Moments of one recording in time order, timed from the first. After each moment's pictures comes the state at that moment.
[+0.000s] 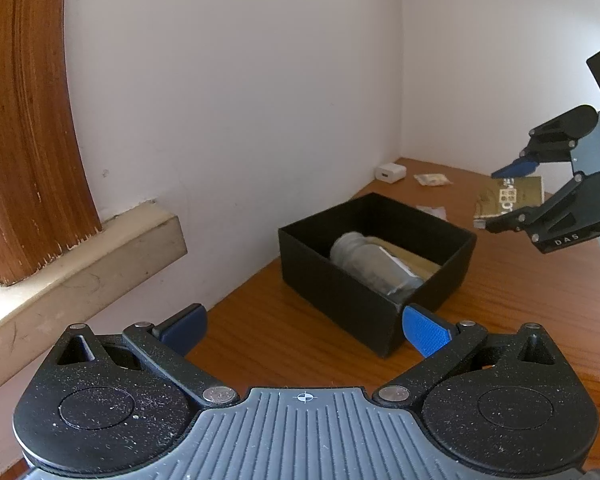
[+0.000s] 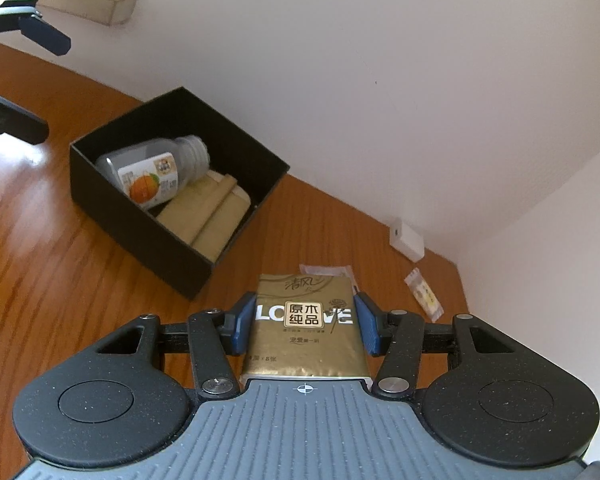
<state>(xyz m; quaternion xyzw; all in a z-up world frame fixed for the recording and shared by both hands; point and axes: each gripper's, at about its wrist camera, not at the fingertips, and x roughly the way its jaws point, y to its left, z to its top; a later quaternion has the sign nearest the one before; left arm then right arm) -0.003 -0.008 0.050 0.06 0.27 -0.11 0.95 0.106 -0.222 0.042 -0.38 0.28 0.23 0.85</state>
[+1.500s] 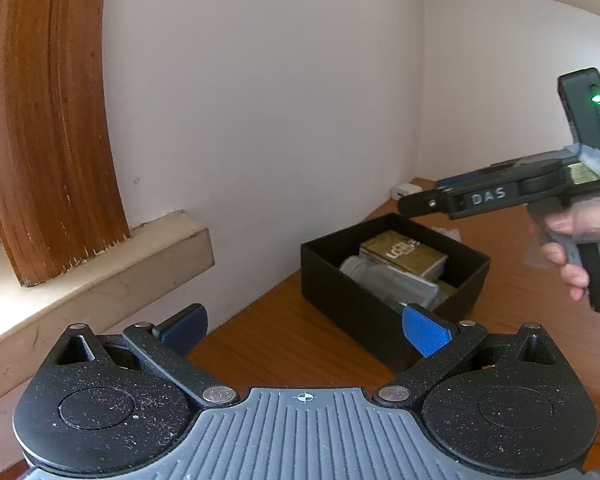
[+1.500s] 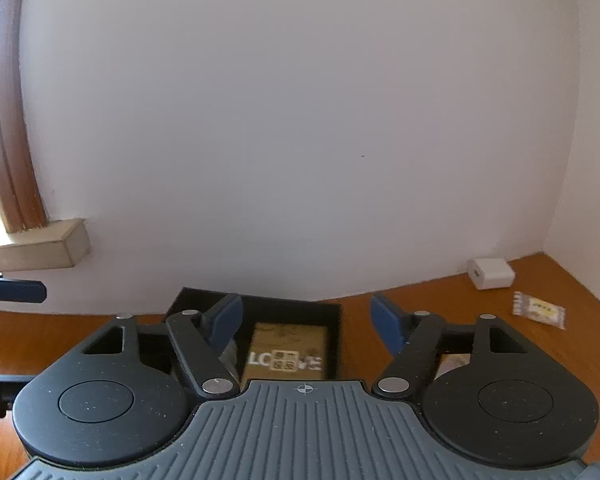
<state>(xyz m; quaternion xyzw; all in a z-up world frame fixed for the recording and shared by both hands) -0.002 0.005 0.056 0.04 0.25 -0.09 0.96 0.143 -0.201 0.055 -0.05 0.24 0.27 0.93</state>
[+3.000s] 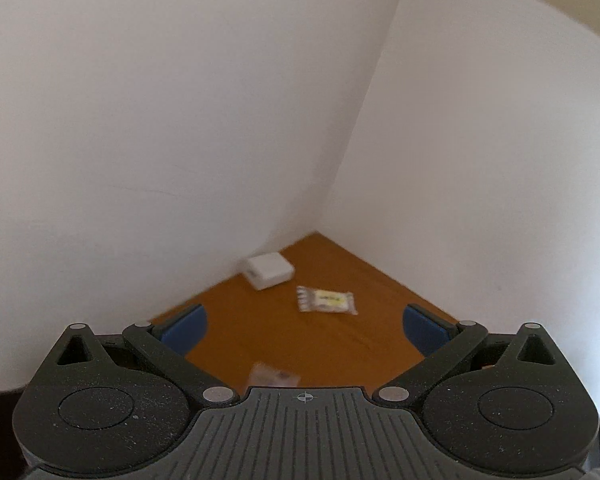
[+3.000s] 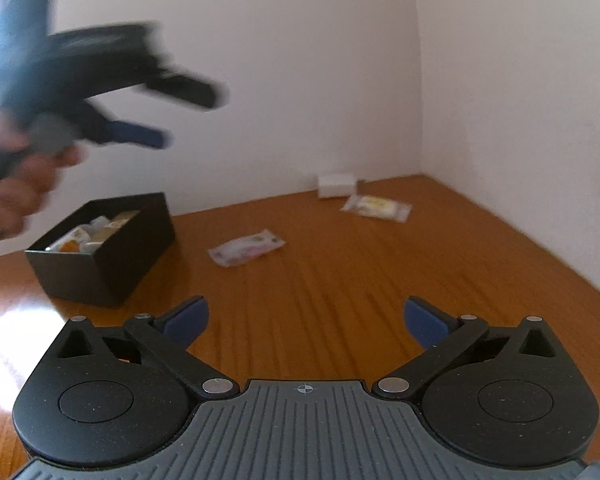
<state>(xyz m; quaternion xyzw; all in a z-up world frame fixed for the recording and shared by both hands) 0.195 -0.193 0.092 -0.10 0.31 -0.14 0.94 0.143 -0.416 -0.016 -0.01 0.26 0.28 0.93</state>
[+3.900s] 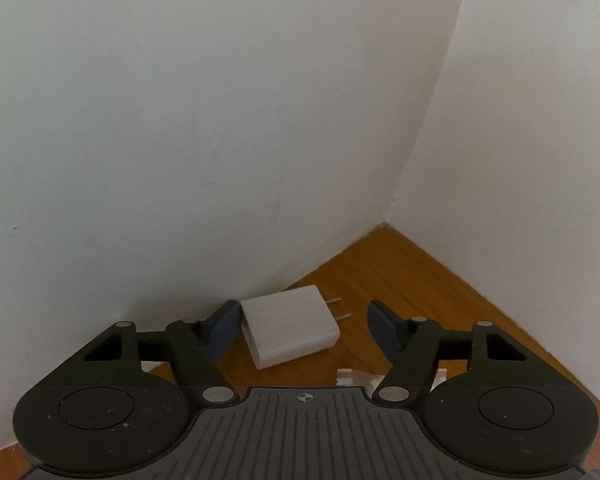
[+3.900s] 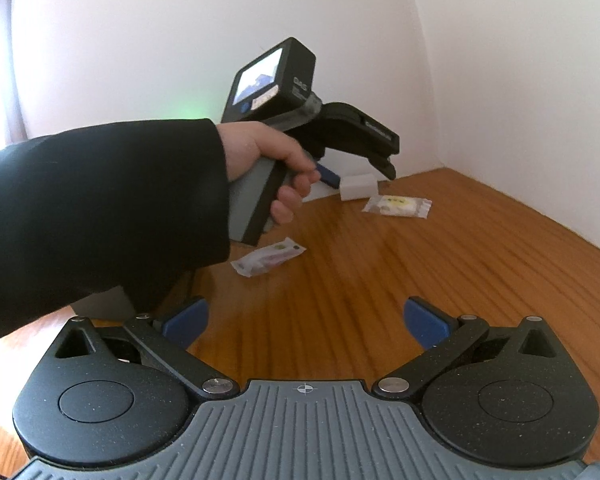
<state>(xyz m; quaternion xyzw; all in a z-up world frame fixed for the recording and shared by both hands) 0.356 -0.253 0.005 -0.06 0.38 -0.04 0.92 0.142 -0.433 -0.016 0.05 0.25 0.32 0.91</state>
